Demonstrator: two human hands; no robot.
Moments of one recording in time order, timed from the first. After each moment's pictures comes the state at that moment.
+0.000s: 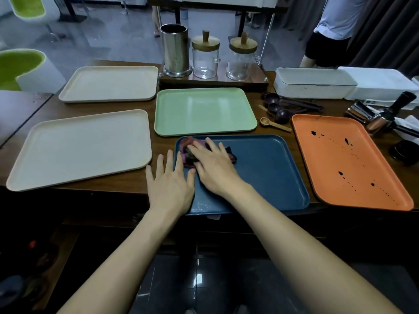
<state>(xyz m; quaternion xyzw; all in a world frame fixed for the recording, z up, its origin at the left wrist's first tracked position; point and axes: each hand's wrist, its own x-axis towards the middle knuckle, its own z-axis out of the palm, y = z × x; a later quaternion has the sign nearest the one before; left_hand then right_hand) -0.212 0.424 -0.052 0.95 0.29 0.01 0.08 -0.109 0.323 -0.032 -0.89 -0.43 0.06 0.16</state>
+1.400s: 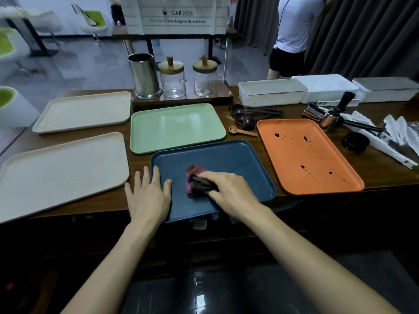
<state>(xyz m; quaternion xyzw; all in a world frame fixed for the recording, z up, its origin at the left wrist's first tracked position) -0.214 0.423 -0.046 0.95 0.29 0.04 0.11 -0.137 0.221 -0.009 -0.91 -0.35 0.04 0.24</state>
